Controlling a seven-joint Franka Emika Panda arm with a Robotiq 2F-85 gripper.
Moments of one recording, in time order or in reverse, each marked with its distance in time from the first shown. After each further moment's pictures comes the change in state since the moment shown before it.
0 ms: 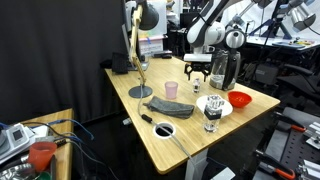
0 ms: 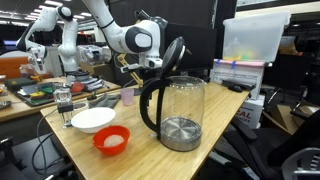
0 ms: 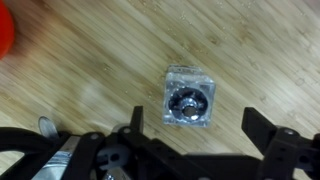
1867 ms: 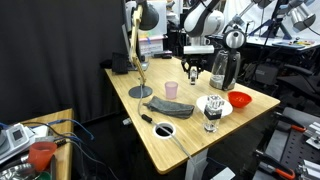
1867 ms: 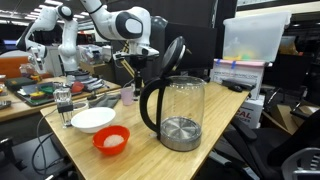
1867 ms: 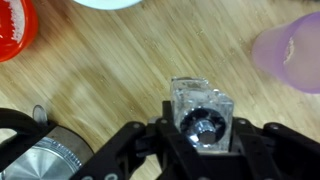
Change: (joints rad) arm 0.040 -0.128 0.039 -0.059 -0.010 -0.076 -0.199
